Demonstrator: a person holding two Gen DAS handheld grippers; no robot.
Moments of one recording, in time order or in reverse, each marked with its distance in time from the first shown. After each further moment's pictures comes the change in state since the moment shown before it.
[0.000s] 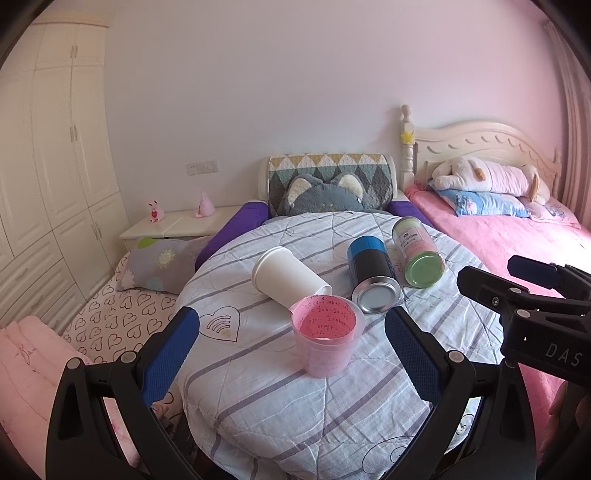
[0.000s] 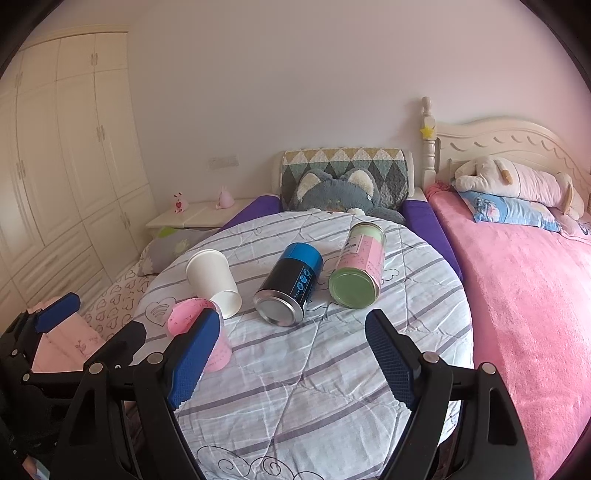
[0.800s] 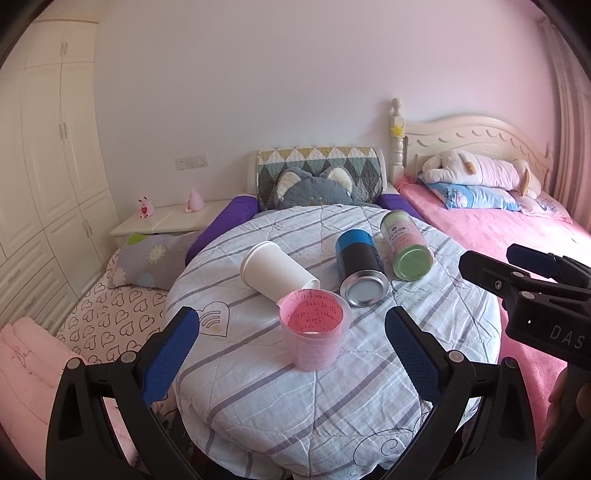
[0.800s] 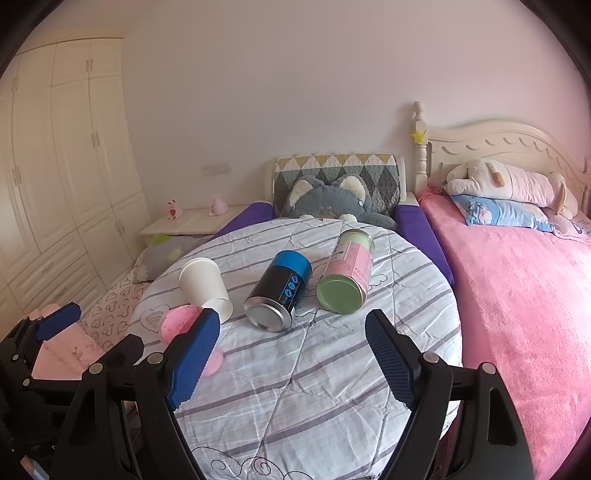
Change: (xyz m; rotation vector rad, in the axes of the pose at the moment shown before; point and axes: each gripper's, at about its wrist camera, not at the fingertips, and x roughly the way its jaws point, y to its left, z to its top) left arm 0.001 -0.001 -0.001 0.012 0.029 -0.041; right arm -0.007 -0.009 0.003 0.012 -0.023 -0.020
